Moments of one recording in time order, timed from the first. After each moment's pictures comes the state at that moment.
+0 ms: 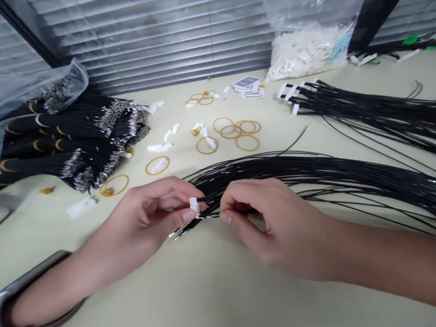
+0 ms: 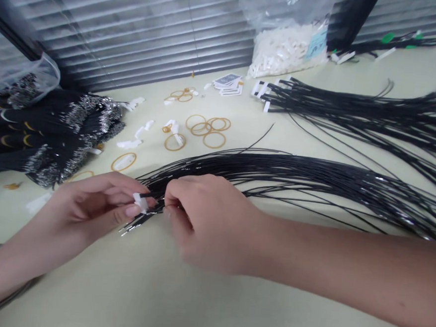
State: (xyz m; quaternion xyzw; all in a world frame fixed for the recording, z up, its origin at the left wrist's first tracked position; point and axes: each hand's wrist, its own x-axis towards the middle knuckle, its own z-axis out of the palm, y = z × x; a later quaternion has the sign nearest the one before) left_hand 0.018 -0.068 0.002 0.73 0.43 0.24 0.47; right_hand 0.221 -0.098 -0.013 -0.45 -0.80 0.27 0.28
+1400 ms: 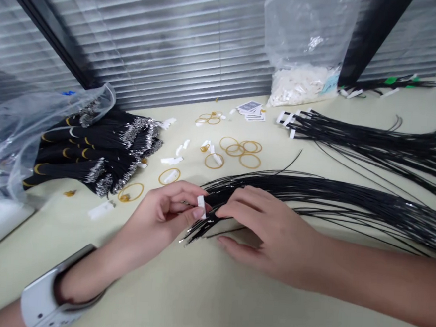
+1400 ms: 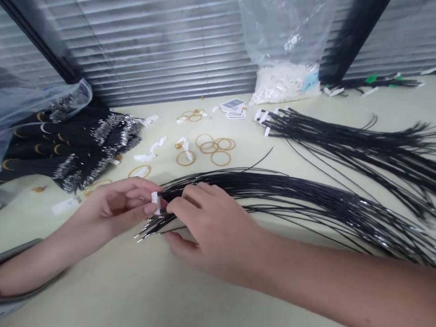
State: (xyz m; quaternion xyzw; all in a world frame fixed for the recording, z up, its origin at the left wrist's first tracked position) left_hand 0.016 -0.067 0.007 0.68 0.45 0.26 0.52; right_hand 0.217 -0.102 -0.017 -0.37 -0.86 0.08 0.34
